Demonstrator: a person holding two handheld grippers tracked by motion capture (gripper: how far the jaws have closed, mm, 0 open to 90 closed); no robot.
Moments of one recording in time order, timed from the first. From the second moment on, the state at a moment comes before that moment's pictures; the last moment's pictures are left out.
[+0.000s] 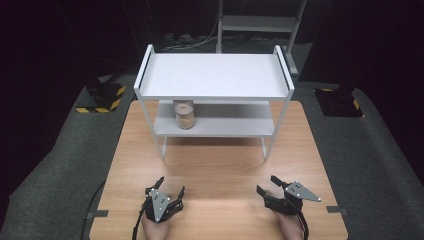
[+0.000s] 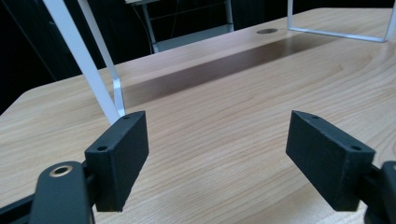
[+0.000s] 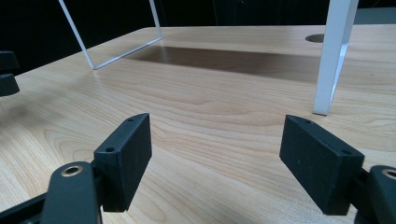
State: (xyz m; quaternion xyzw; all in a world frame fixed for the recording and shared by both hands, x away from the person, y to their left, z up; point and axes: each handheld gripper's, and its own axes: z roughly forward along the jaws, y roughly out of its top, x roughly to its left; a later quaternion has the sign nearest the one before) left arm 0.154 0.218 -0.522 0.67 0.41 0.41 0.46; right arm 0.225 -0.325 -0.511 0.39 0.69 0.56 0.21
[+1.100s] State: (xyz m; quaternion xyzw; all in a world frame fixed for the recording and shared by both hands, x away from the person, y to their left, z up) left arm 0.156 0.219 -0.520 0.68 0.40 0.41 0.46; right arm 0.225 -0.325 -0.510 0.39 0.70 0.56 0.21
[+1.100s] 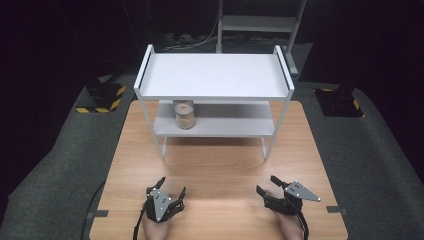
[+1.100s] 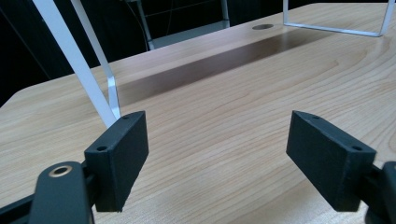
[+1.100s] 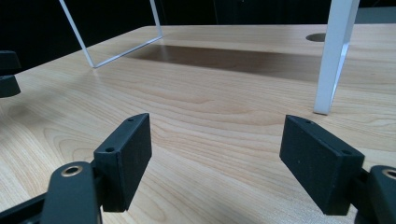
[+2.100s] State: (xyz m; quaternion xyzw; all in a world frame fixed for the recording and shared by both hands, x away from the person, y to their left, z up) left arm 0.157 0.218 -0.520 0.68 0.41 0.41 0.45; right arm 0.225 -0.325 -0.510 0.39 0.70 0.56 0.21
